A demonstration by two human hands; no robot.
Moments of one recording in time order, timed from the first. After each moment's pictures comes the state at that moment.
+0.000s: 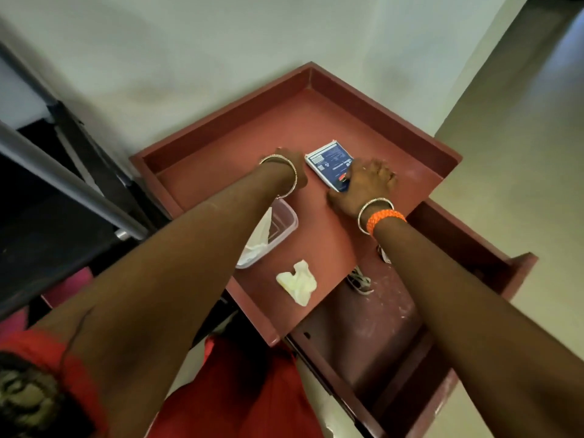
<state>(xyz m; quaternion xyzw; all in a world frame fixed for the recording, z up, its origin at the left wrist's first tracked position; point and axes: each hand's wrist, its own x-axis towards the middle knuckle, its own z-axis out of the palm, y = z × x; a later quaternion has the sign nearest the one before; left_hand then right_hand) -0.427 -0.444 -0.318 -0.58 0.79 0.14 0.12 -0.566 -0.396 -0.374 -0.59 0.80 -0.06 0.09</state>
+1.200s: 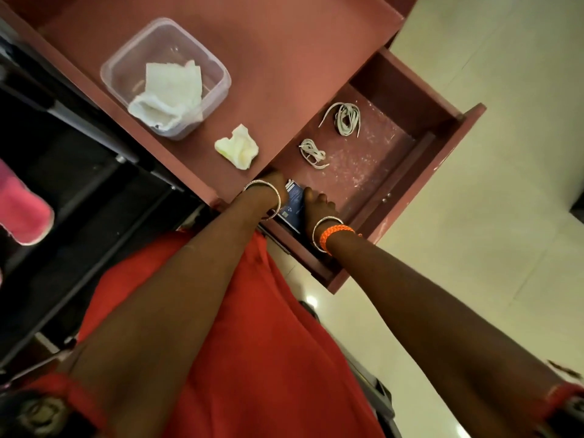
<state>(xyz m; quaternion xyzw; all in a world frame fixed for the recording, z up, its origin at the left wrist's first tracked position) -0.449 -0.240 -0.431 -0.57 0.71 0.37 0.18 -0.547 -0.171 -0.477 -0.54 0.75 0.12 0.36</state>
